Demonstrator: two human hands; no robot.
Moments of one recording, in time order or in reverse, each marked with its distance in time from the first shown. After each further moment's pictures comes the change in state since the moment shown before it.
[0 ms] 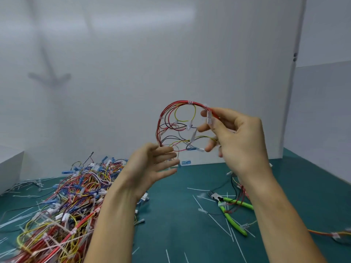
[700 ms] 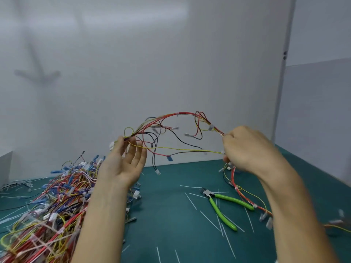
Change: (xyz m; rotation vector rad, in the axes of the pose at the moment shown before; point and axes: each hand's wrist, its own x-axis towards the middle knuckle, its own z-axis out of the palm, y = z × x) left_hand 0.013 0.000 -0.016 -0.641 0.280 0.084; right_hand 0.012 0.006 -0.046 -0.963 -0.278 0.374
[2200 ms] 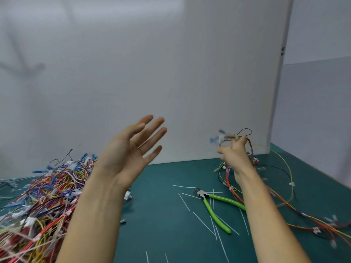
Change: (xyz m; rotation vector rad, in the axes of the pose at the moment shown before) left_hand -0.018 -0.014 0.031 0.375 -0.403 0.055; right_hand 0.086 0.075 0.092 0.875 0.071 0.176
